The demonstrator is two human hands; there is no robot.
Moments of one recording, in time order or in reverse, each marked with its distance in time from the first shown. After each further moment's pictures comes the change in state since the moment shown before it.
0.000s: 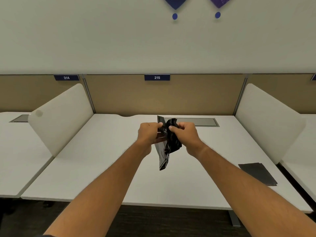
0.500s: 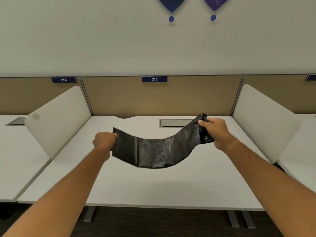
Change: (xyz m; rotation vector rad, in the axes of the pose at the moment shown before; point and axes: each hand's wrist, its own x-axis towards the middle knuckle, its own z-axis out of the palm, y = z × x) left_hand 0.026 -0.009 -0.116 0.317 0.527 -0.079; right_hand 0.018 -0.002 -0.093 0.087 0.175 0.120
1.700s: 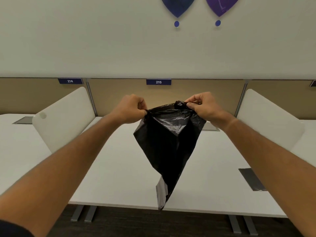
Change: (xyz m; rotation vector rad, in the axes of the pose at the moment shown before) left_hand -0.061 0.121 -0.006 0.617 -0.362 0.939; right_hand -0.014 -0.092 0.036 -0.394 -0.247 -0.447
